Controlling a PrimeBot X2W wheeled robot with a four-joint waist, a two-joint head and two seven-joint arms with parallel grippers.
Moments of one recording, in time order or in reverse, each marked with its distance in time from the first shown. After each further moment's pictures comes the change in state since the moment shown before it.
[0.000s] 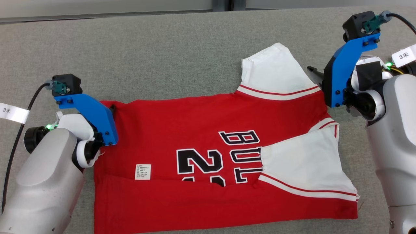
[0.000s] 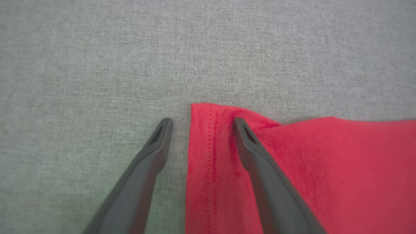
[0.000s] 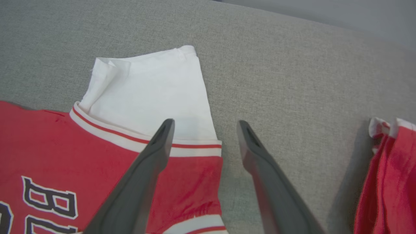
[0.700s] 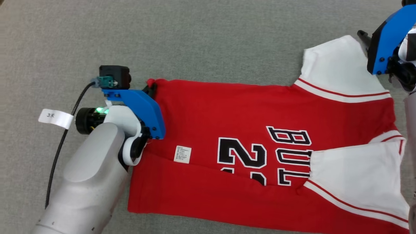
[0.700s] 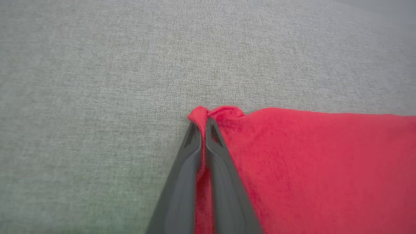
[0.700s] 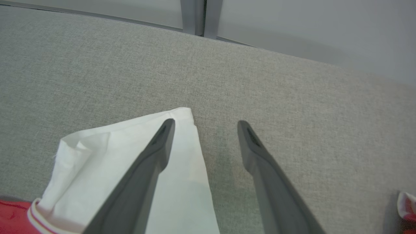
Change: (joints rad) left arm -0.019 -0.132 -0.042 -0.064 0.017 -0.073 -0.202; right arm -0.159 -0.058 -0.148 0.195 -0.151 0.000 -0.133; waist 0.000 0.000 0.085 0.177
